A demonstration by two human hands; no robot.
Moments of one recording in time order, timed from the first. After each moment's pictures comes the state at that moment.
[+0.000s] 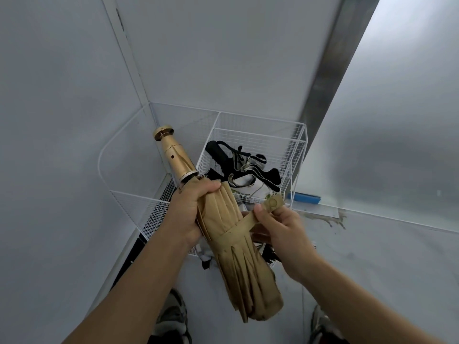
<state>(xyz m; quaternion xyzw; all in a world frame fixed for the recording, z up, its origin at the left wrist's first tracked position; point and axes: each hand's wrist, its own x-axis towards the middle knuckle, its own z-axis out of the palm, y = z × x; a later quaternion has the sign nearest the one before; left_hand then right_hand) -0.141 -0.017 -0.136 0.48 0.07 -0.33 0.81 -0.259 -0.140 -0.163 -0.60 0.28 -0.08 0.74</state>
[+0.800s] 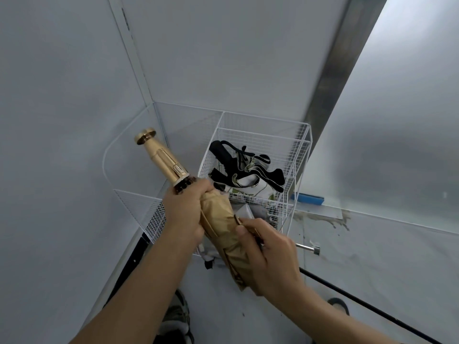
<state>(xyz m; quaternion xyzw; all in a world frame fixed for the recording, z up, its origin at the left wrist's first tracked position) -0.138 -0.020 -0.137 0.57 0.15 -0.14 0.80 -0.271 -0.104 -0.193 -0.85 0.15 -0.27 0.42</state>
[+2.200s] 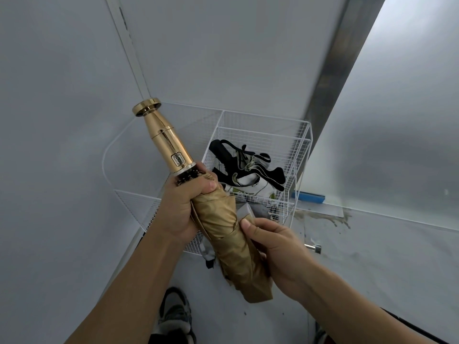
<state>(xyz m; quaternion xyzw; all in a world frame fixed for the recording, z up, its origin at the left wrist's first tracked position) -0.133 -0.003 -0.132 0.46 -0.11 -0.27 0.84 -0.266 -0.112 -0.142 -0.43 0.30 0.01 0.85</state>
